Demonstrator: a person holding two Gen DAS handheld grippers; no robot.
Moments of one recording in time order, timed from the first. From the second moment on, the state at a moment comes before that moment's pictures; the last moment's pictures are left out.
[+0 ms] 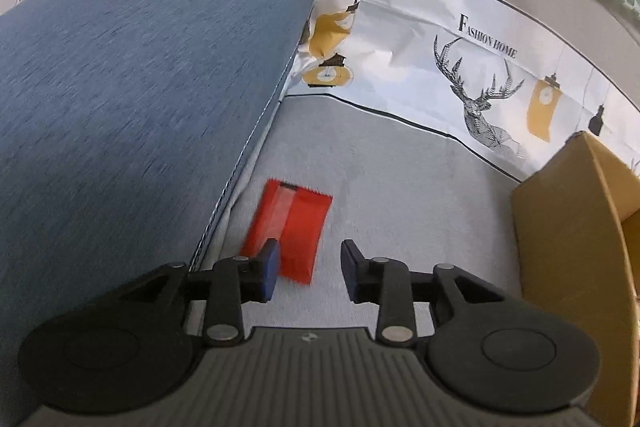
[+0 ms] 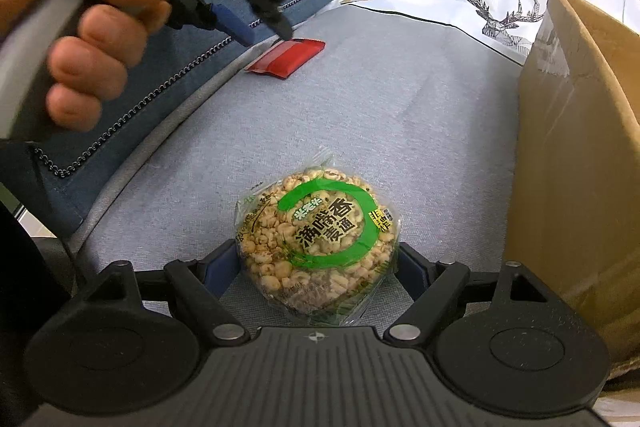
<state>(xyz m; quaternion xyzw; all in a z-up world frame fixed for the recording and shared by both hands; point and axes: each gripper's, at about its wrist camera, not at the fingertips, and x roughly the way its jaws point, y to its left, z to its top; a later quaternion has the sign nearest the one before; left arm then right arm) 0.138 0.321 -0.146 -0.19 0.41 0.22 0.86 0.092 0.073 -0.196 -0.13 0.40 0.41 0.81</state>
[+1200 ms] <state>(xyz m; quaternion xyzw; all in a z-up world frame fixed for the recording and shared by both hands) 0.166 0.316 -0.166 -0.14 0.44 0.23 0.85 0.095 0.082 -0.203 -0.14 0.41 0.41 0.81</state>
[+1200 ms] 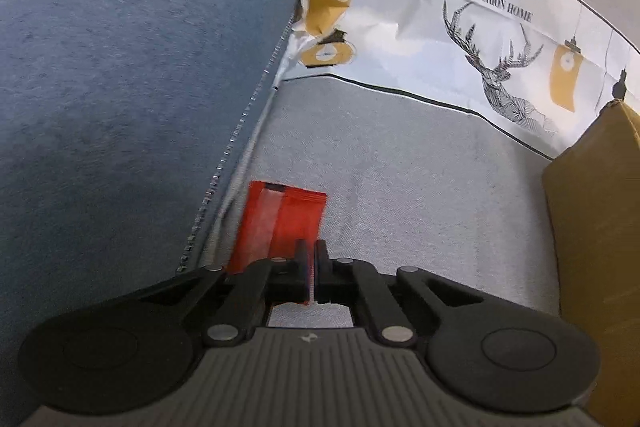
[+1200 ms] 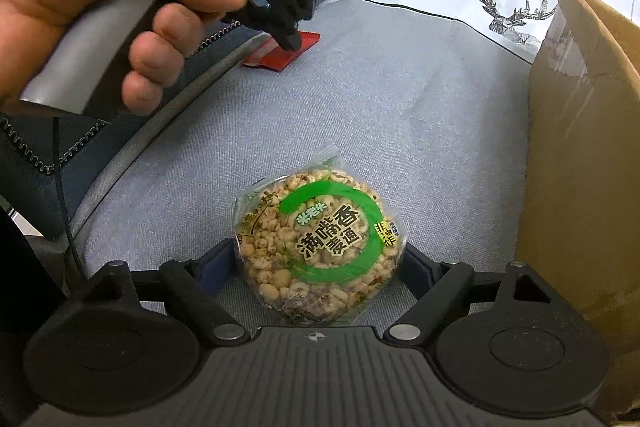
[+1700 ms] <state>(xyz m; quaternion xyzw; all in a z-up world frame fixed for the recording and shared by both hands) 0.194 0.308 -0.187 -0.05 0.46 0.27 0.84 0.100 0.085 -0.203 -0.15 0.41 0.41 0.80</state>
